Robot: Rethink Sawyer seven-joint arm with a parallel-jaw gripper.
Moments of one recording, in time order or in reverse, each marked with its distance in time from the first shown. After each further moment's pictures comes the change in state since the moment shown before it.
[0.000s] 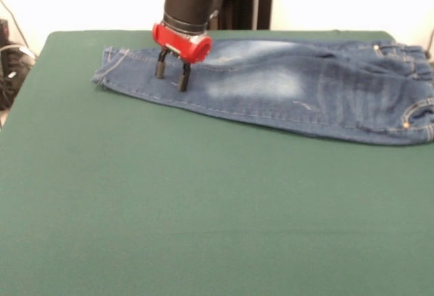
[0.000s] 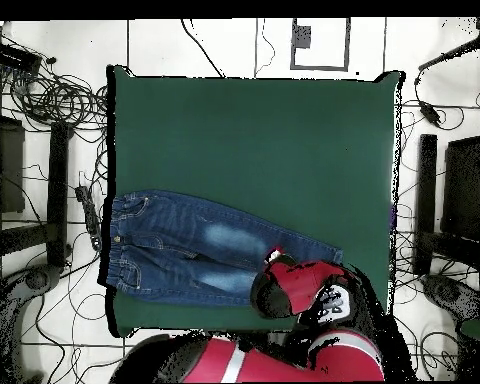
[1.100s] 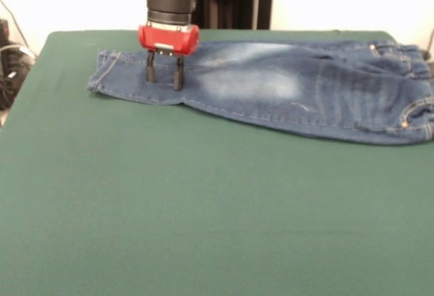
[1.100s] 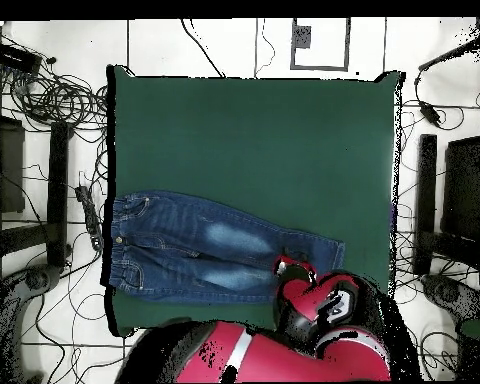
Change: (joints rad) arm -0.022 0.055 -0.068 -0.022 -0.299 -0.341 0.000
